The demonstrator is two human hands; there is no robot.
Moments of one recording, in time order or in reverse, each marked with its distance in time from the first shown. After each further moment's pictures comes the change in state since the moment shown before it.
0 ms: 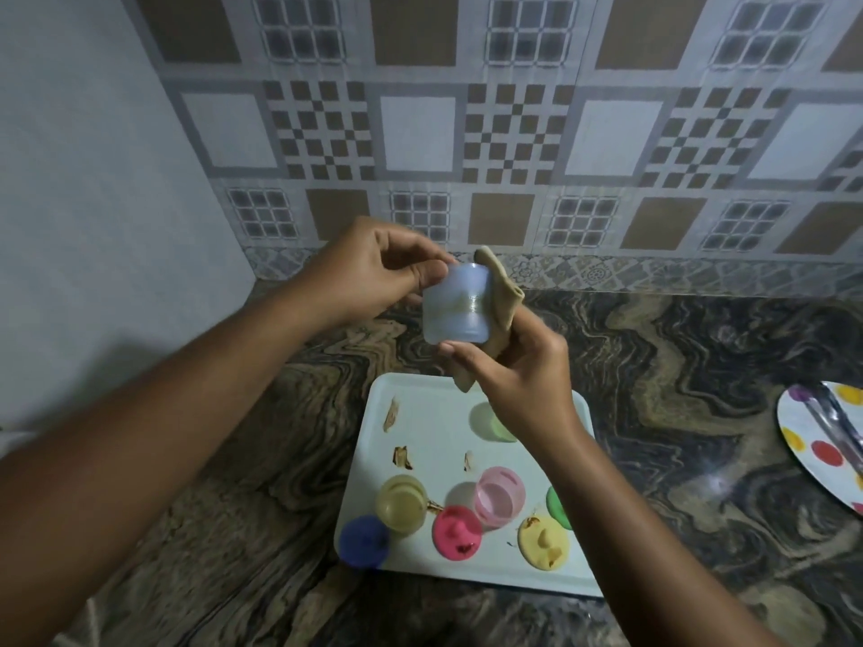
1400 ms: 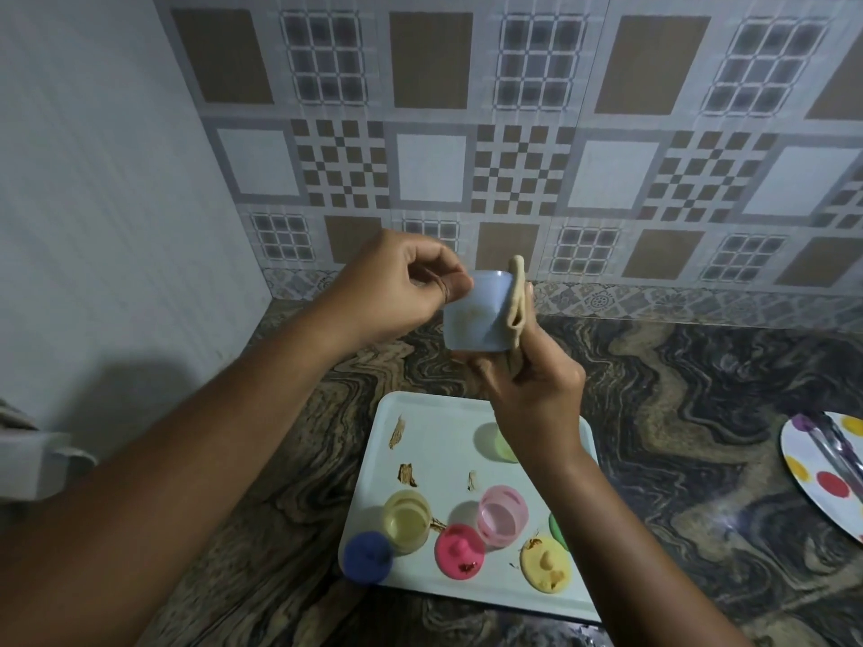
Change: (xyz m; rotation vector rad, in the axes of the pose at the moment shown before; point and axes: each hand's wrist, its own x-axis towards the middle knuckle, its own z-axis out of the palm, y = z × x) left_hand -0.015 0.035 0.005 0.134 0.121 0.092; right_hand -0.003 -0.004 0.003 -0.313 0.202 -0.288
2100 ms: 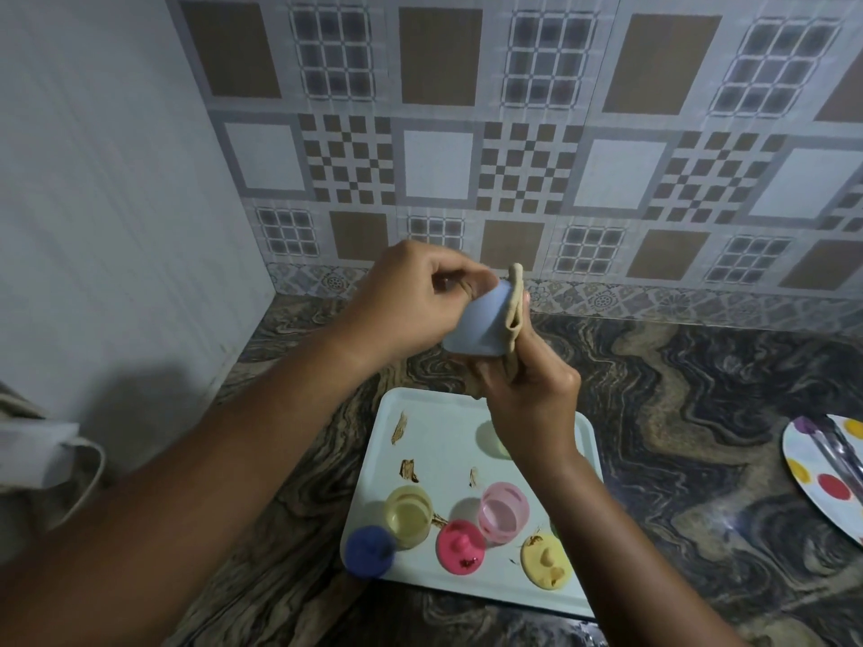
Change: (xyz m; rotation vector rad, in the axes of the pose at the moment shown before) left_hand -0.008 0.004 0.016 0.037 0.080 0.011; right_hand -0.007 0.005 0.004 -0.019 -0.031 0.019
